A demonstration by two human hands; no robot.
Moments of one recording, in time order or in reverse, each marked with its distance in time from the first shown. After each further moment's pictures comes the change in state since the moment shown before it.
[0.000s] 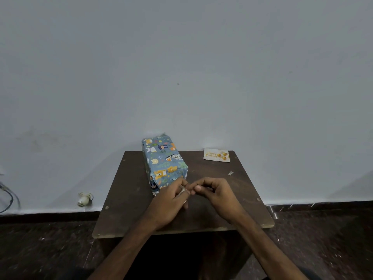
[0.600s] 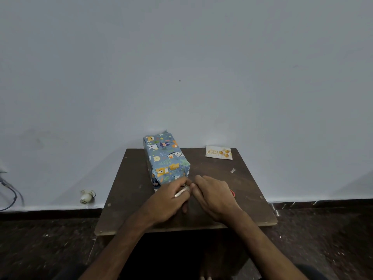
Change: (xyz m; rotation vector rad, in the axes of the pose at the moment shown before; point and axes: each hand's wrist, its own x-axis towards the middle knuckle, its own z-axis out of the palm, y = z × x) left_hand -0.002 -0.002 -0.012 0.024 -0.108 0.128; right_hand 0.004 -0.006 0.013 -0.912 -0.075 -0.192
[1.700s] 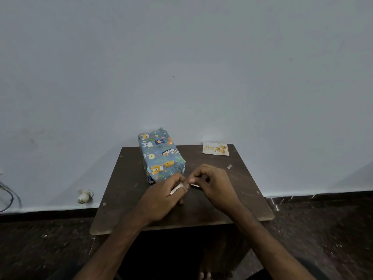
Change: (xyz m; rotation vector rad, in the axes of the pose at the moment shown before) left_hand 0.002 -0.005 0.001 0.146 0.047 -0.012; right_hand 0.003 0.016 -0.002 0.460 0.204 0.110
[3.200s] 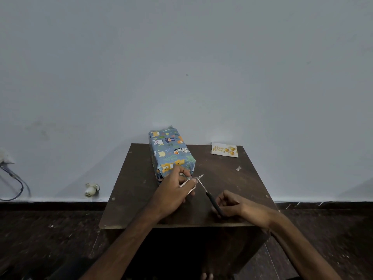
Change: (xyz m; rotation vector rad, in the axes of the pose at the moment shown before) left_hand 0.008 0.002 0.008 -0.352 0.170 -0.179; right_hand -0.036 -0.005 -0.047 0.330 -0.632 0.640
